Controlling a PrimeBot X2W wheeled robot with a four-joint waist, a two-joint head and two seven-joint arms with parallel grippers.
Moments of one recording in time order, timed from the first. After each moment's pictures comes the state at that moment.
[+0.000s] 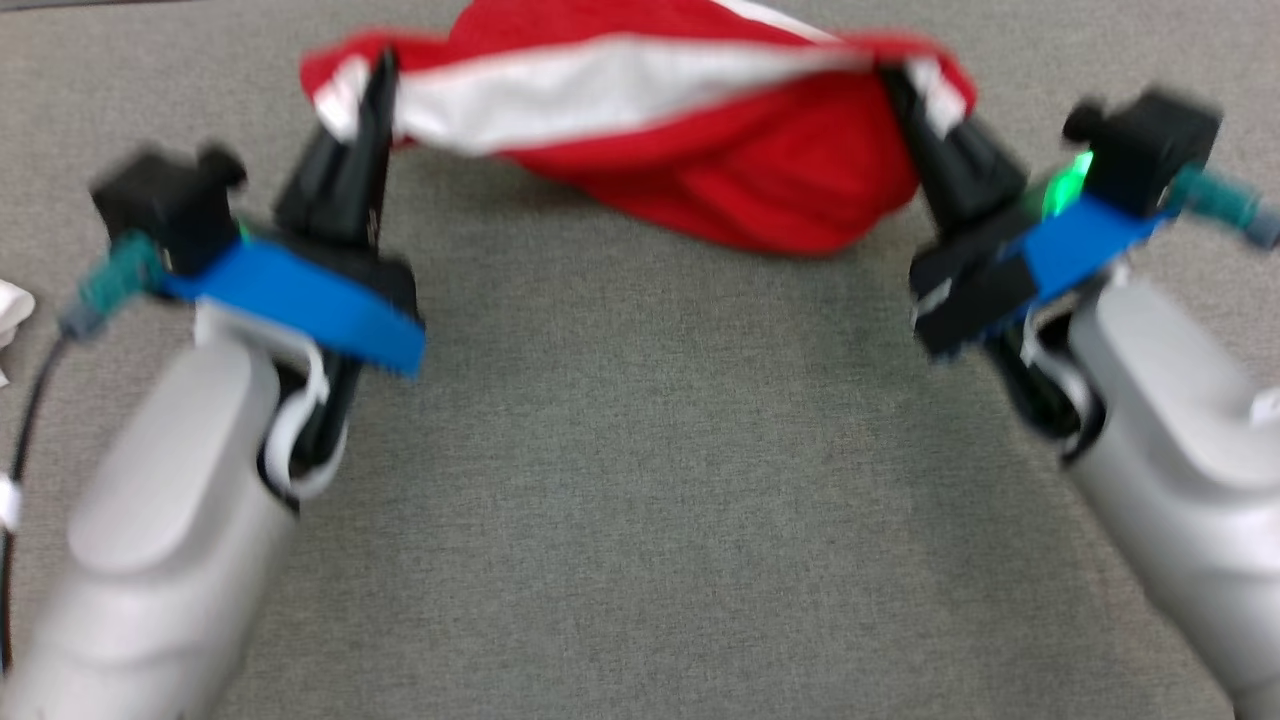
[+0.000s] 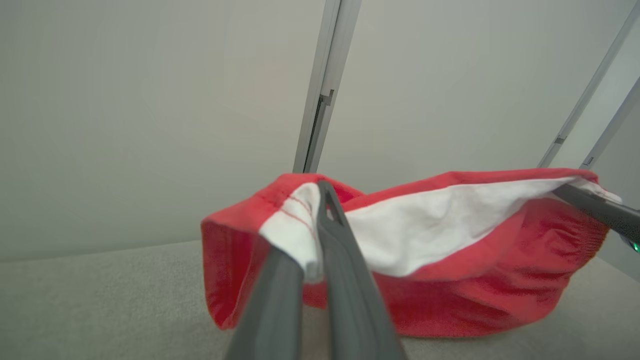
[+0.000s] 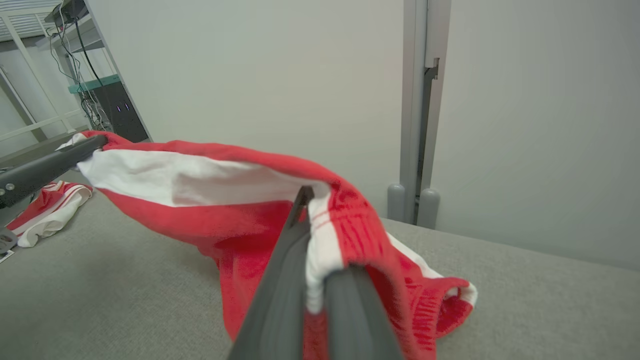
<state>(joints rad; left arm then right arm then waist) -0.81 0.37 -0.58 0.43 -0.75 -0.12 -0.26 -0.92 -0.36 0.61 0.49 0.70 0.13 -0.26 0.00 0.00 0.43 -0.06</state>
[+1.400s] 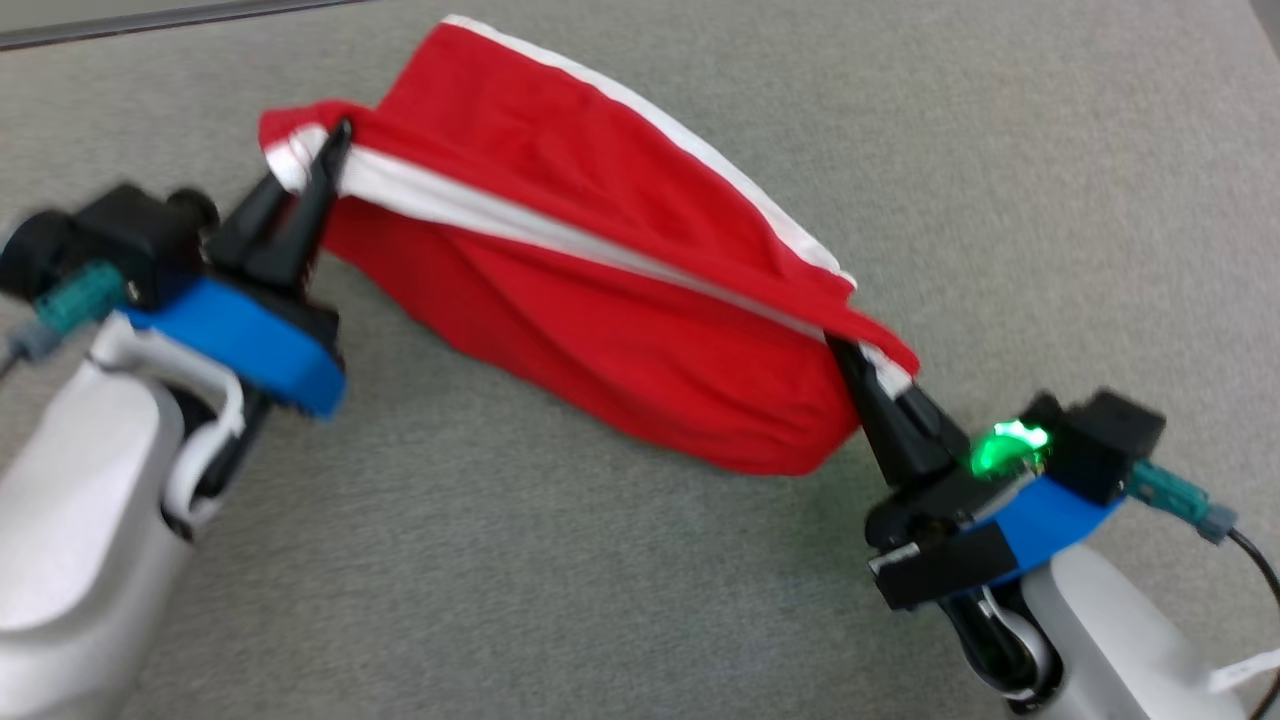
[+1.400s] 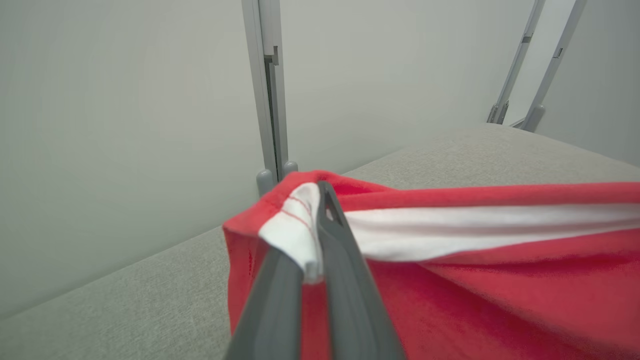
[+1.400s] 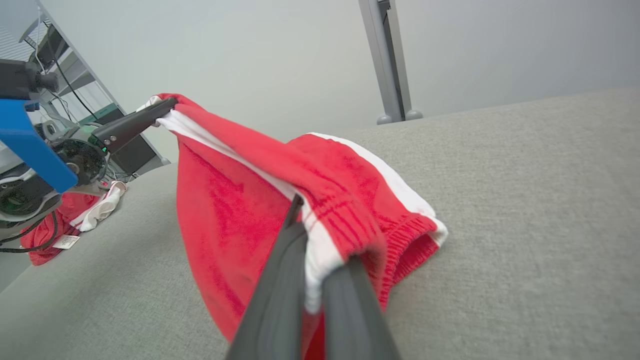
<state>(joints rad) -0.62 0.51 -0.48 0.20 -0.52 -0.12 -0.06 -0.35 -0.30 0.49 0.10 0.64 0.13 -0.25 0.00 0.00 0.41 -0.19</state>
